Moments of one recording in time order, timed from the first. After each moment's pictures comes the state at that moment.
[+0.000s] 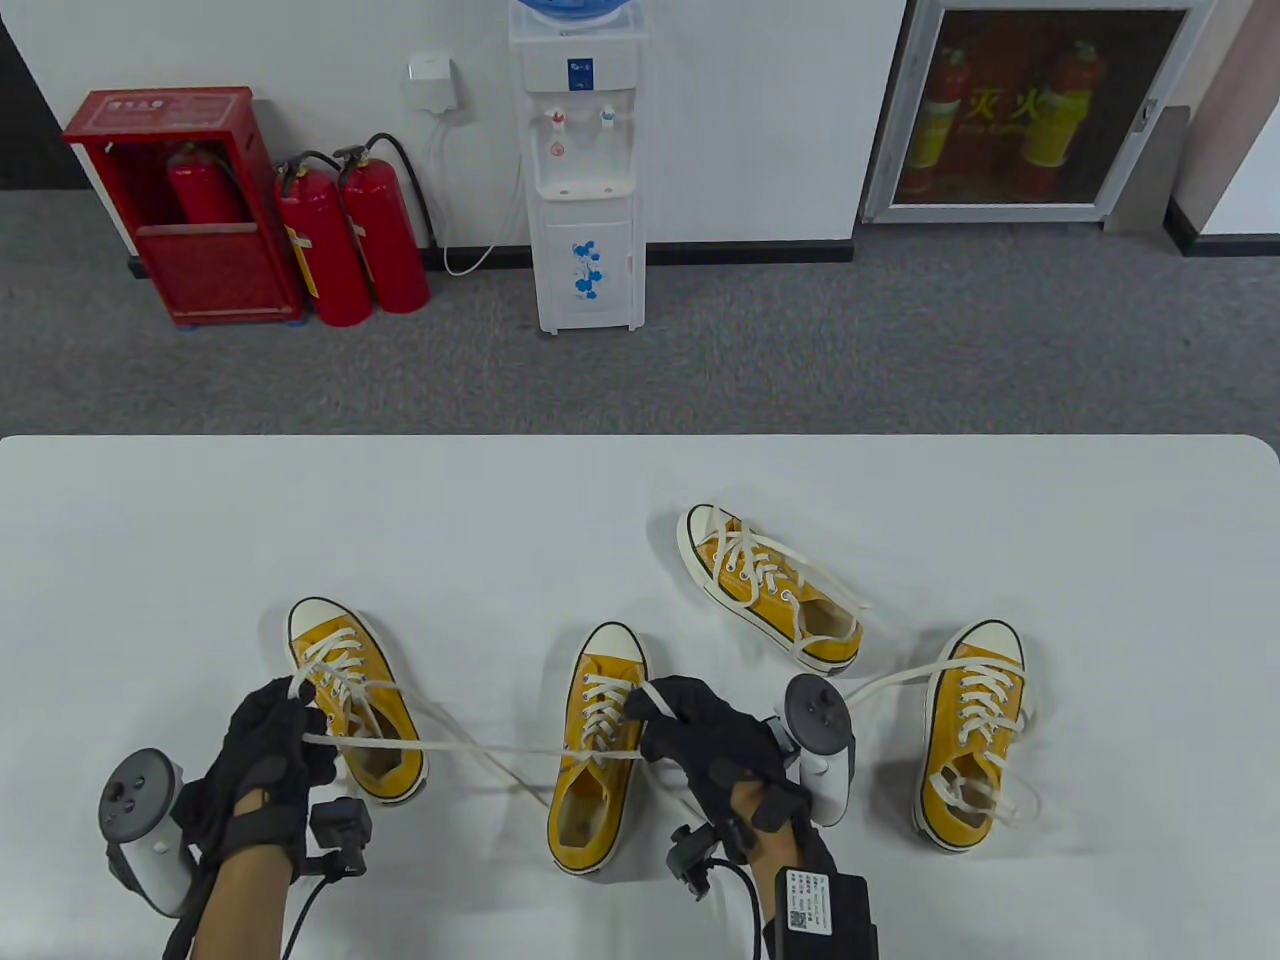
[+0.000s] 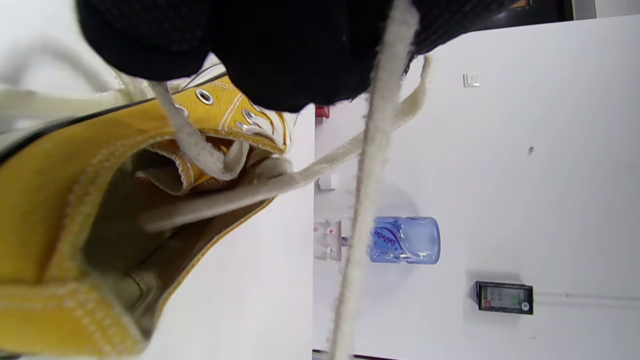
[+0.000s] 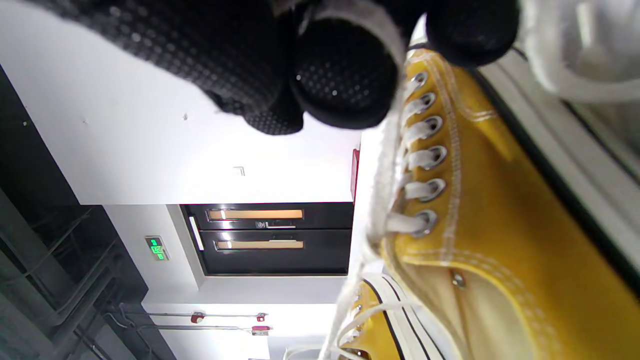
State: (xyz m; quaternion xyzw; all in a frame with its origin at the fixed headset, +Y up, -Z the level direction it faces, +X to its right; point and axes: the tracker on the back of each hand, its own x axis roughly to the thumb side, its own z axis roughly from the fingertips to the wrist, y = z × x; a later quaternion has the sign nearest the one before) left_hand -0.369 -0.759 -0.265 0.05 0.21 0.68 0.70; right_hand 0.083 -0.770 -0.318 0.09 0.12 0.69 0.71
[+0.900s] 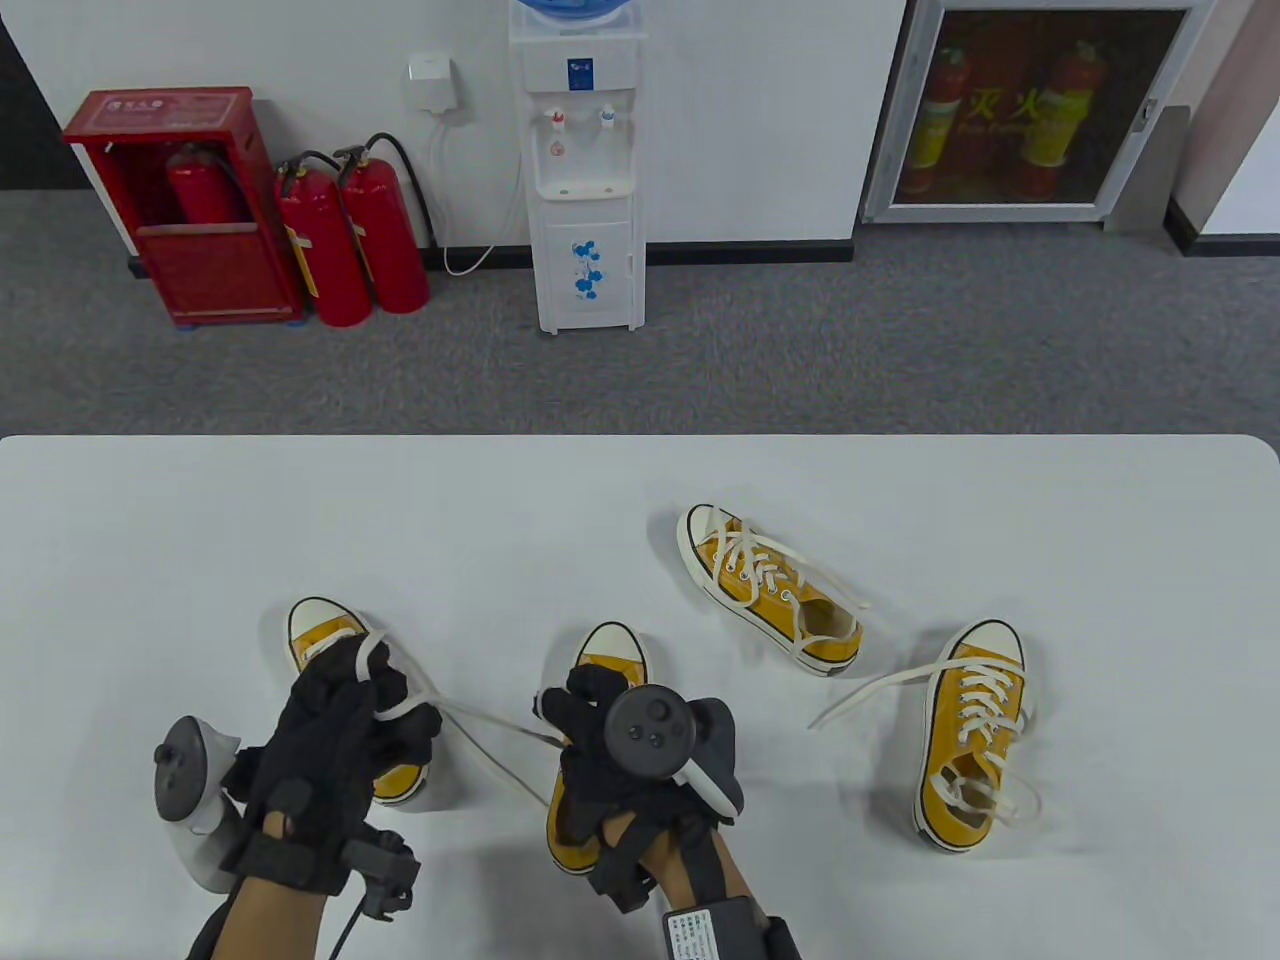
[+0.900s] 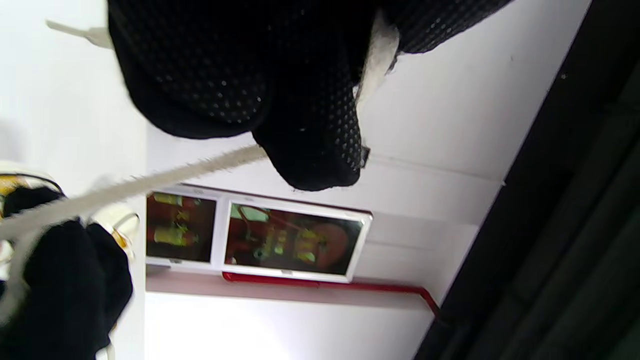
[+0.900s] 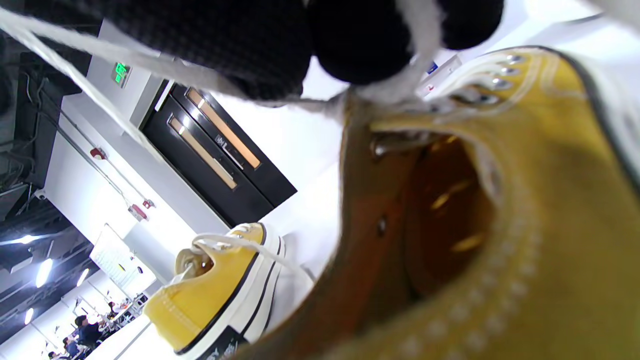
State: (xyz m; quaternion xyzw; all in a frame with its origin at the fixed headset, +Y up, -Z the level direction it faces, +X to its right) left_hand -0.283 -0.666 -0.259 0.01 -0.10 0.77 0.63; right_hand -0.011 -0.720 -0.298 0.19 0.02 0.92 0.35
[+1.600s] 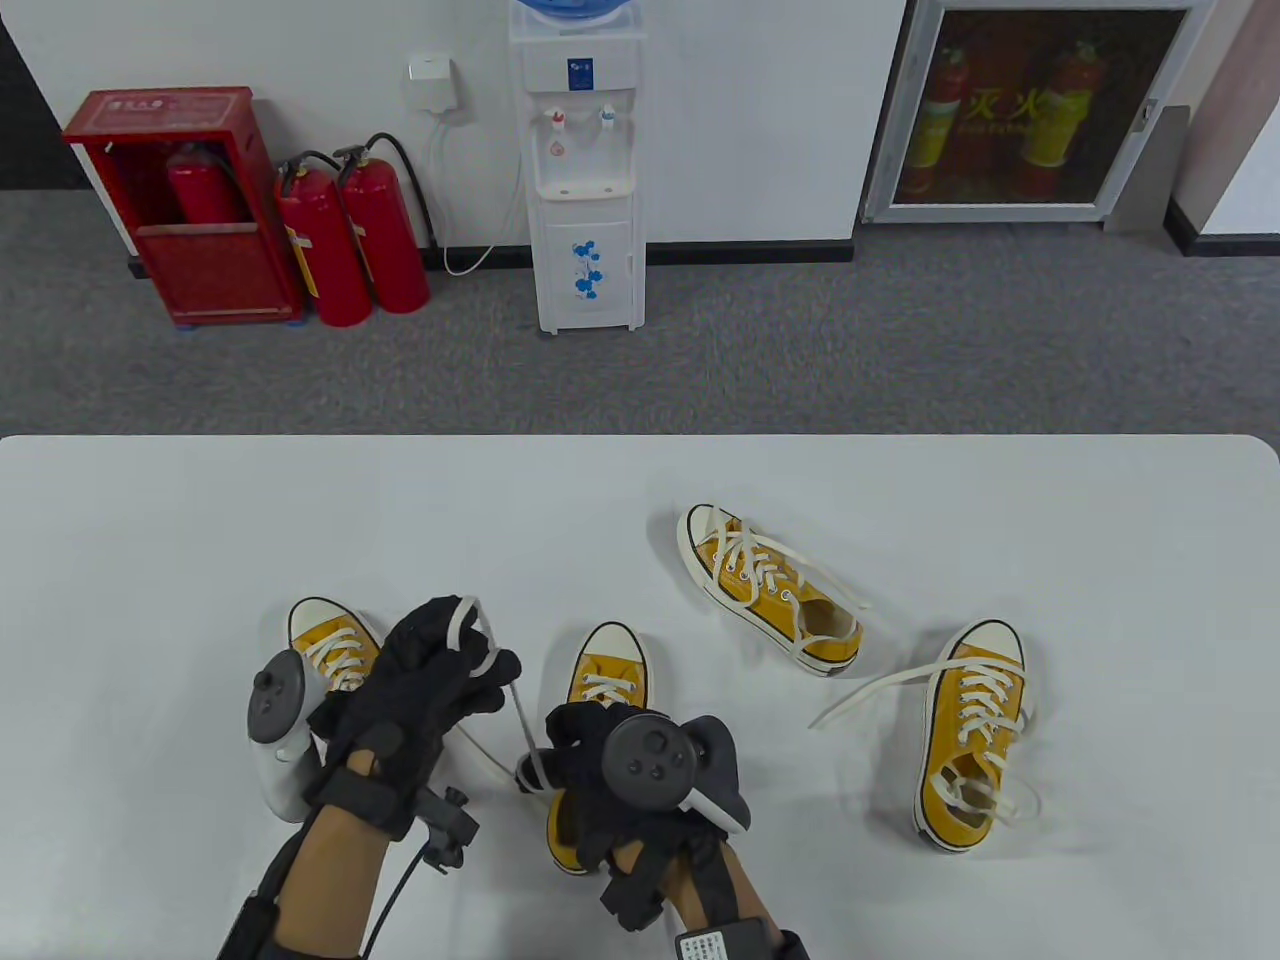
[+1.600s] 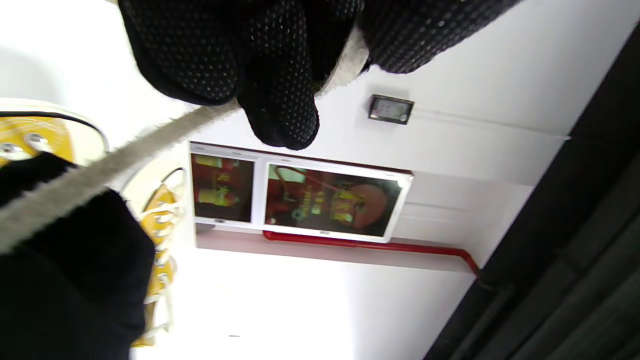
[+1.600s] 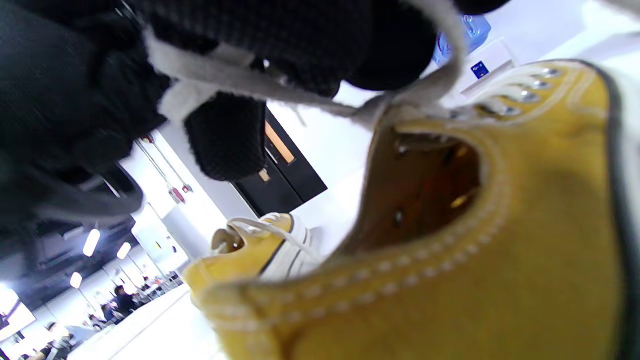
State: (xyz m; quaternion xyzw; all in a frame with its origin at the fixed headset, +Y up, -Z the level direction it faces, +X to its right) left_hand -0.243 -0.693 -0.309 -0.08 -0.09 0.75 0.65; right_hand -0.005 -0.717 -0.285 0.25 0.01 0.90 0.36
